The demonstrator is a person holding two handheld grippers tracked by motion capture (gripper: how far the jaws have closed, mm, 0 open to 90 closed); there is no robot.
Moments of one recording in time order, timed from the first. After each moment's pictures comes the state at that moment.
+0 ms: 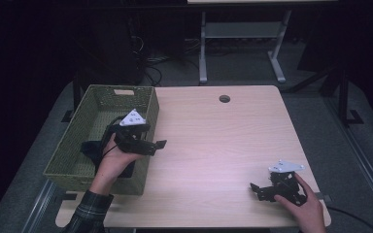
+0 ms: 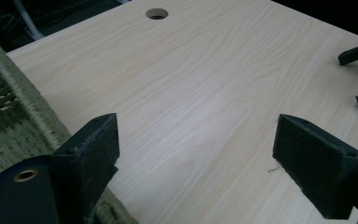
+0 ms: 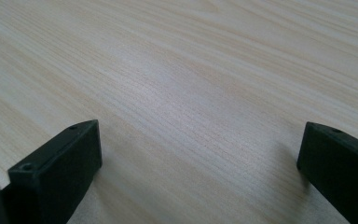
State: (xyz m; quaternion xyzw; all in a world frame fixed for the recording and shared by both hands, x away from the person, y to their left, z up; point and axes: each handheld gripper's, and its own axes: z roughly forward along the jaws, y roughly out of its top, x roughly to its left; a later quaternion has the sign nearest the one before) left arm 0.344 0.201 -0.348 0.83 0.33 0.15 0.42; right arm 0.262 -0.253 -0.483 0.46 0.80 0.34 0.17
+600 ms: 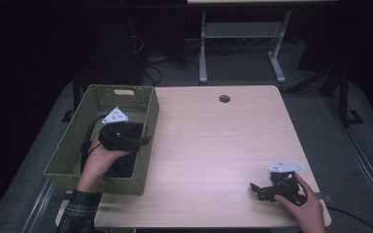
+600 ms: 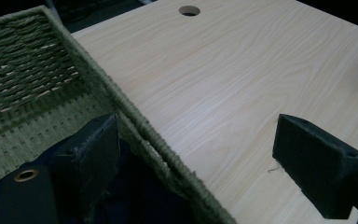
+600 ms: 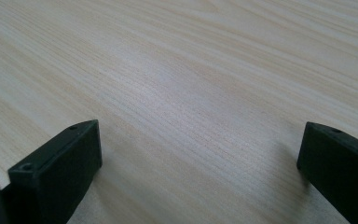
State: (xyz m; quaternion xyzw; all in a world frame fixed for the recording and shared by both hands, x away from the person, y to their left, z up) left arm 0.350 0.243 -0.349 0.82 0.36 0.17 0.42; right arm 0.262 -0.253 -0.483 0.46 0.80 0.34 0.17
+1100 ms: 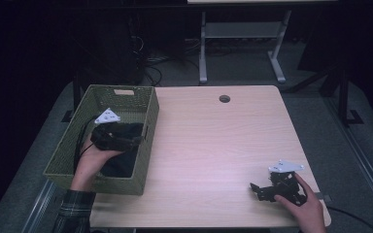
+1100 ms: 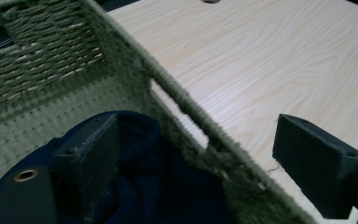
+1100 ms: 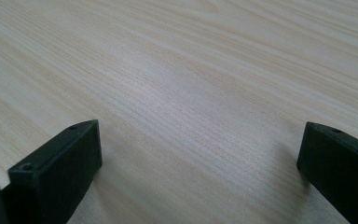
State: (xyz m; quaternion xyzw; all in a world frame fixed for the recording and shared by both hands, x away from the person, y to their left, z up) left arm 0.355 0.265 -0.357 0.82 0.38 0.17 0.40; right arm 0.262 -0.253 -0.483 0.46 0.80 0.34 0.17
